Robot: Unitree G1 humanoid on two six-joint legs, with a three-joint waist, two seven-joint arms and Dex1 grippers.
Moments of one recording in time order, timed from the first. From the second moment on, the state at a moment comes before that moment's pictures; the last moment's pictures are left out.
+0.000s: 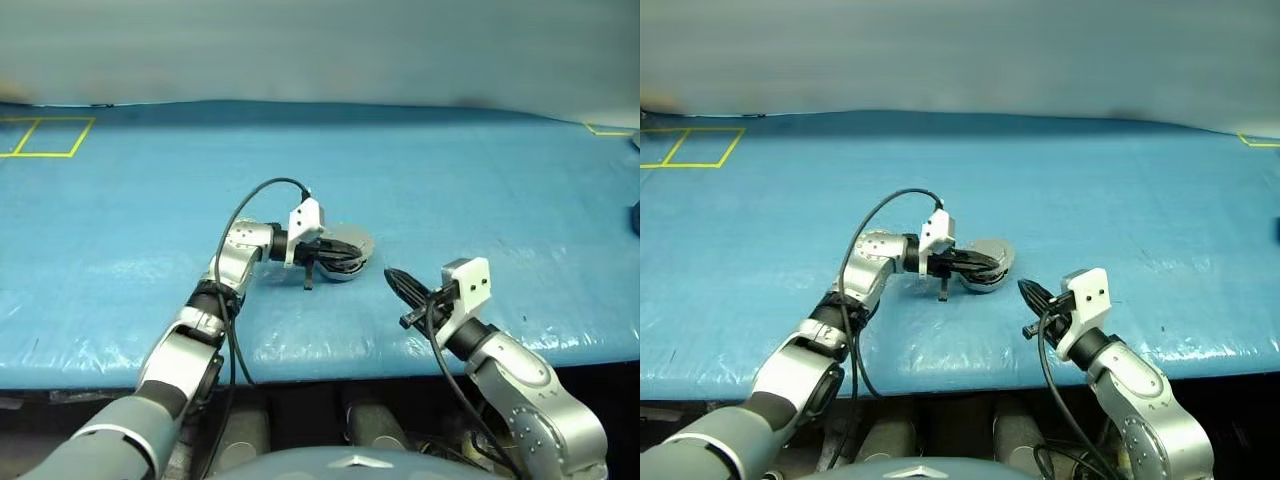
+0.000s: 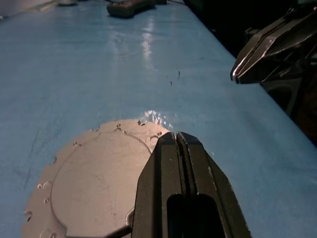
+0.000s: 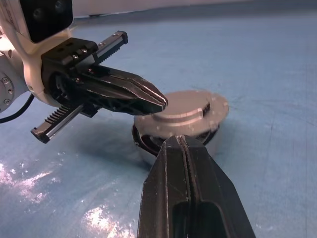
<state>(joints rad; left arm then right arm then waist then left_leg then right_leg) -0.70 0.18 -0.19 0.51 -0.20 -0.03 -1.32 0.23 -0.35 -0.08 -0.72 0.53 0.61 0.37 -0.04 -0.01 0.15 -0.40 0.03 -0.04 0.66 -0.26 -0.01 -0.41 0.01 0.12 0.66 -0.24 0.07</state>
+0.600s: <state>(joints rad) -0.18 0.46 -0.10 -0.07 -0.30 0.24 -1.08 -0.14 -0.32 0.13 -0.35 0.38 0.52 0.44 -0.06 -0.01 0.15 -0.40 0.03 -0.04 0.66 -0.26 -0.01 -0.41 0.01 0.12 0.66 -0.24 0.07</state>
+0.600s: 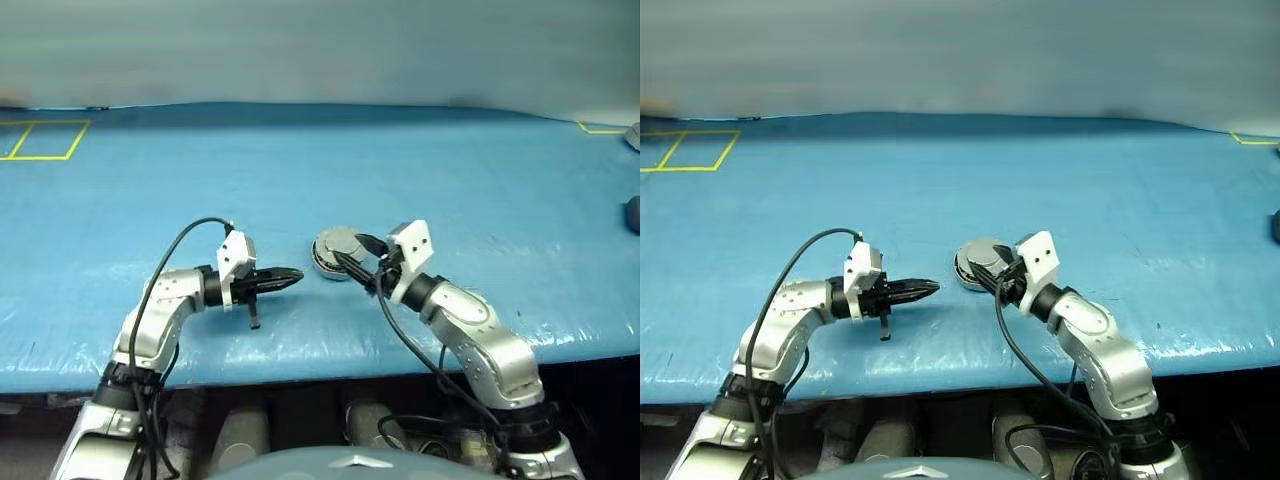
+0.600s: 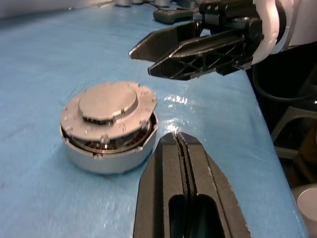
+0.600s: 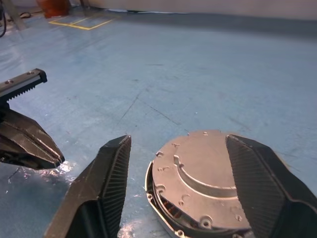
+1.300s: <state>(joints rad) -0.04 0.45 -0.11 -0.18 -0.29 0.21 -0.92 -0.29 -0.36 0.22 -0.07 0.16 0.44 0.54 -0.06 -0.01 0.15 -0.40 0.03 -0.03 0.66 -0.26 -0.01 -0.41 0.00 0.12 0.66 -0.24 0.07</state>
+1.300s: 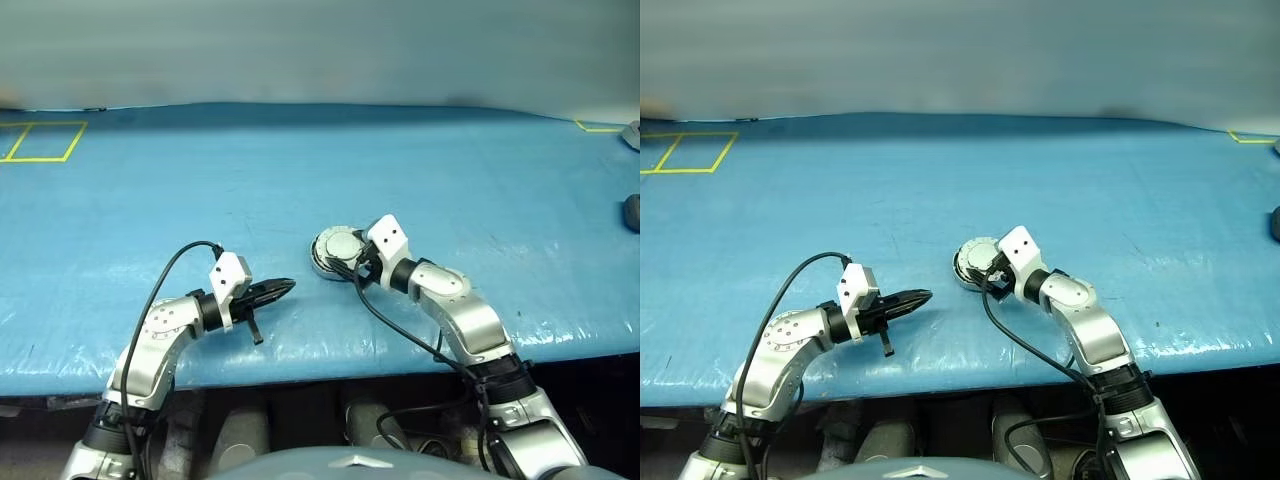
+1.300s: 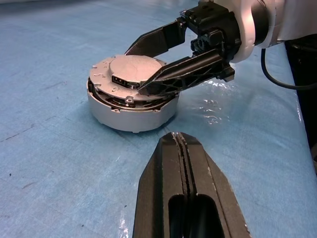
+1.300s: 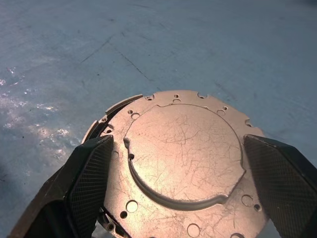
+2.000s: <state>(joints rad) -0.11 0.44 -0.13 -0.12 -0.29 0.19 -0.89 -0.26 -0.27 0.15 -0.08 0.18 0.49 0.51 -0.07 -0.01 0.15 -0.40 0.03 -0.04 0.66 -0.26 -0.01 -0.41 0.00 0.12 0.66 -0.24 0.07</state>
